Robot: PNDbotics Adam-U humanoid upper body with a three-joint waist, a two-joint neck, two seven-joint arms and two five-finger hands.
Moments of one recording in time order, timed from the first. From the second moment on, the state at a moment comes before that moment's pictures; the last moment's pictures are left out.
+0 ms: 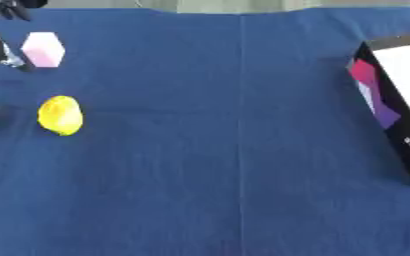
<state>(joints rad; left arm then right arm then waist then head) -1.05 0.83 0.00 -0.89 -0.83 -0.05 -0.54 0.09 -0.35 -0.24 -1.98 -0.01 -0.31 -0.03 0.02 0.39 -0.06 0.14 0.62</state>
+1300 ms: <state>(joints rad) -1.06 0.82 0.06 -0.84 -0.97 -0.01 -0.46 0.05 -0.30 -0.21 -1.98 0.07 -0.27 -0.02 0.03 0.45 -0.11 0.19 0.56</state>
